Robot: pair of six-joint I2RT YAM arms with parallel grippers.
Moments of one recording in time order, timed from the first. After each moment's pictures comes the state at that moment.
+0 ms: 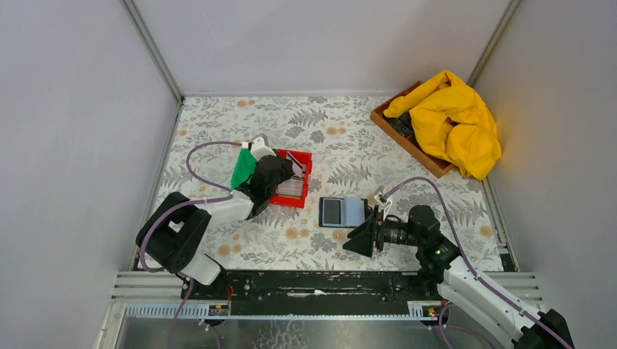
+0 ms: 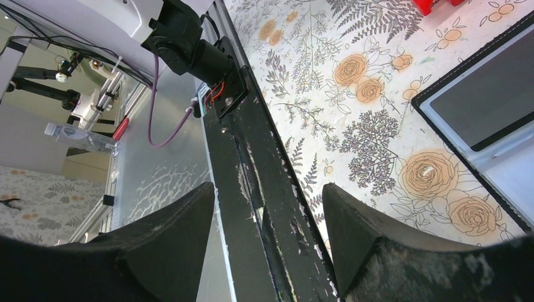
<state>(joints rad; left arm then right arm) -0.57 1.52 0.62 0.51 -0.37 -0.80 0.61 0.55 0.14 0.18 -0.75 0.60</state>
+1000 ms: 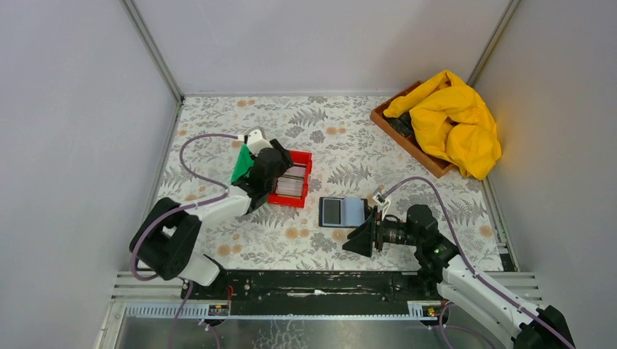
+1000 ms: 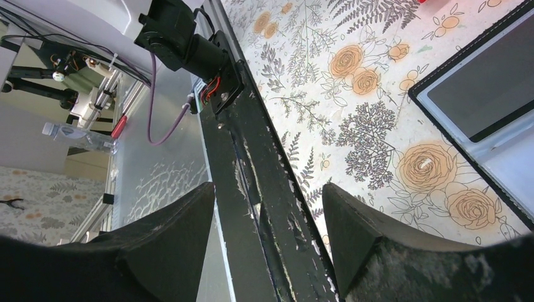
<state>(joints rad) -0.57 1.51 0.71 0.38 -0.46 -0.74 0.61 0.57 0.13 0.18 -0.75 0.59</state>
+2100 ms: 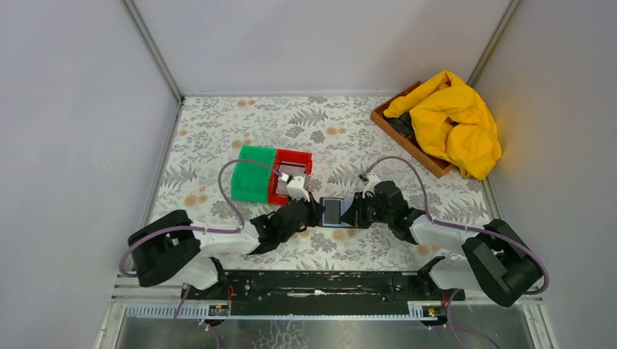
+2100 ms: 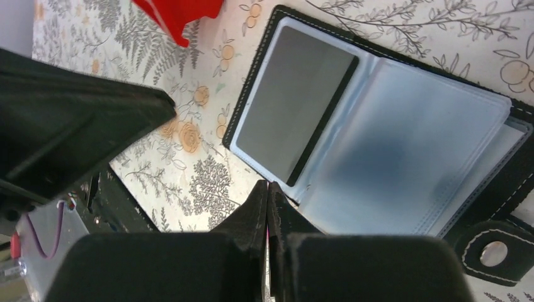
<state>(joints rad) -1.05 1.38 0.49 0.48 -0.41 -0.74 0.61 1.25 0.35 0.27 -0.36 0.56</state>
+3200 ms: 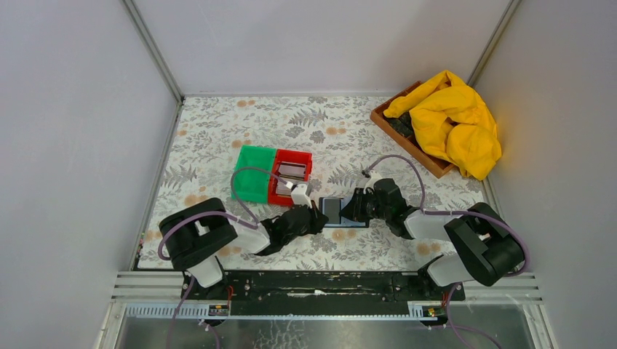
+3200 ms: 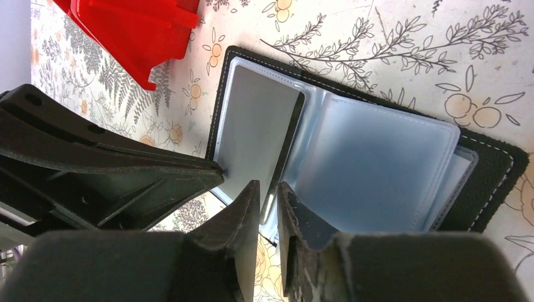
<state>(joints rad) -1.02 1.65 0.43 0.72 -0.27 -0.85 0.55 1.42 0.35 0.44 -0.33 0.62</state>
